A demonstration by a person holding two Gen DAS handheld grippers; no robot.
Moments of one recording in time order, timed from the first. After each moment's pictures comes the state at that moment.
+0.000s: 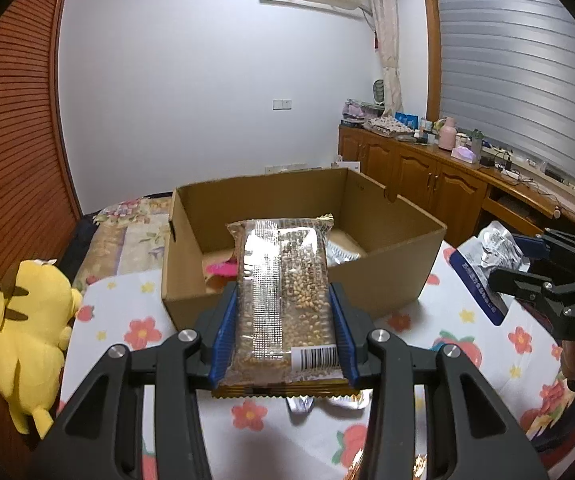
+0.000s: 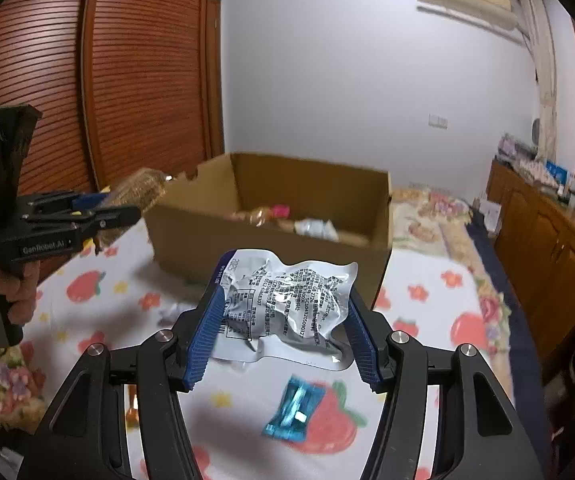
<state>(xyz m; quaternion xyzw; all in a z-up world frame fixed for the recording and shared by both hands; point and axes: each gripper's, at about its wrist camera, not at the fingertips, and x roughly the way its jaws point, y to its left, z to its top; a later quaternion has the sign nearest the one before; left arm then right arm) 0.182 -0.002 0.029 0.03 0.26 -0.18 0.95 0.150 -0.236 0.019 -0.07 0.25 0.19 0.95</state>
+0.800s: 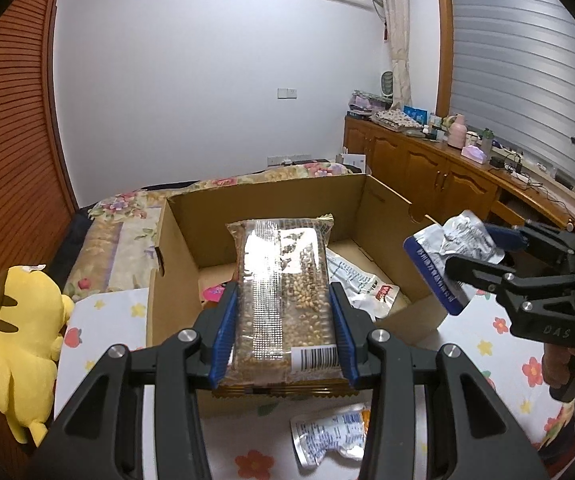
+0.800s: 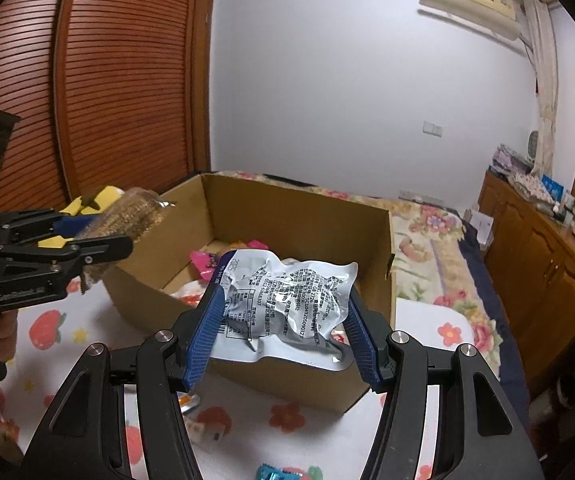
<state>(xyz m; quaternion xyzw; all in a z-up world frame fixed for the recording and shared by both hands) 0.246 -0.014 0.030 0.03 0.29 -0.17 0.94 0.236 -0.216 0.034 -0.08 0.26 0.17 0.95</state>
